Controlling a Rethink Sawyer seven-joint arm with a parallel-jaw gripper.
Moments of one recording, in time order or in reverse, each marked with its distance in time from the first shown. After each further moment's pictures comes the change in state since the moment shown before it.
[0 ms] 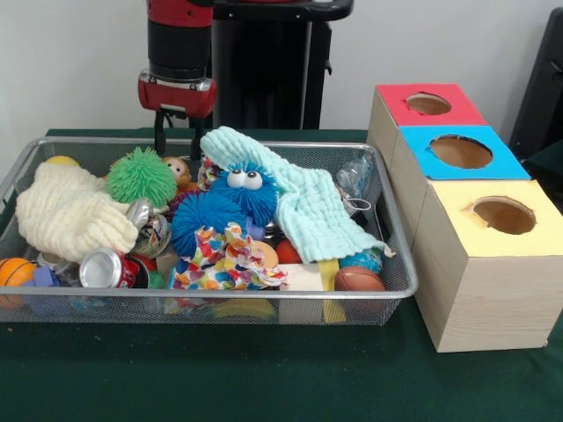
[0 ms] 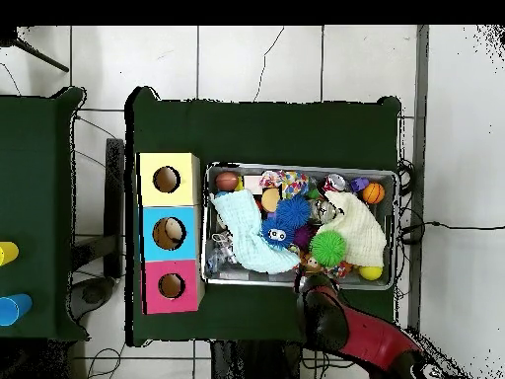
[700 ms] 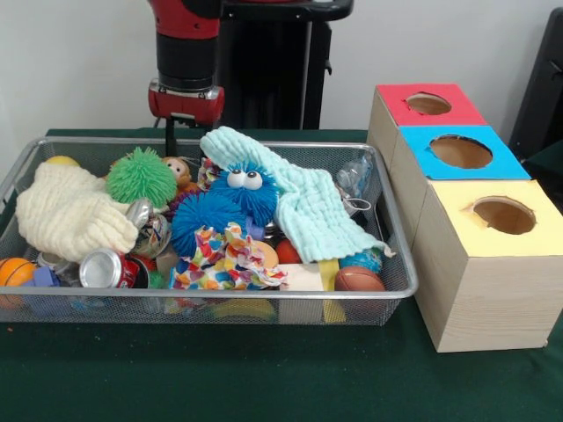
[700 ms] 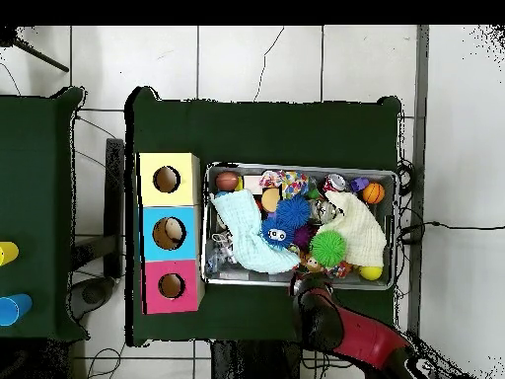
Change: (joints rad) arm 0.000 0.054 0.000 -0.001 0.001 -0.007 0.000
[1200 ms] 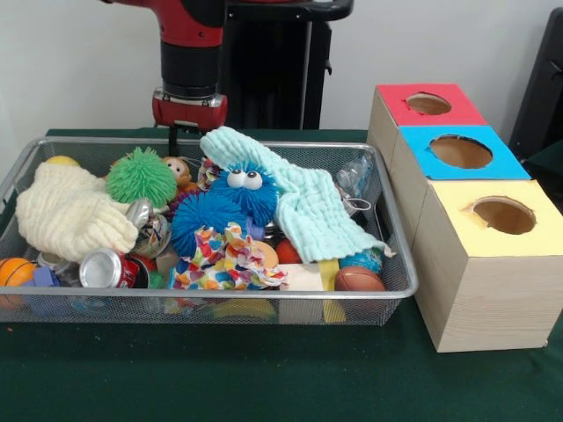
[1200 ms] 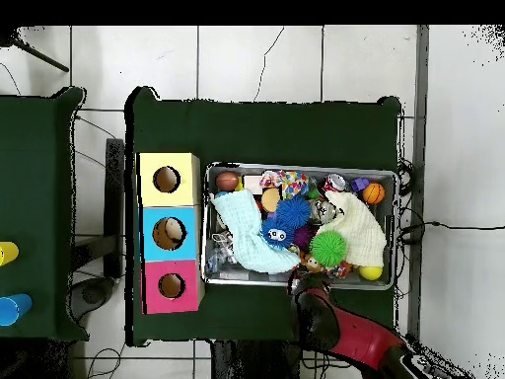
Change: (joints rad) arm 0.000 0.040 0.000 -0.002 0.000 -0.073 0.000
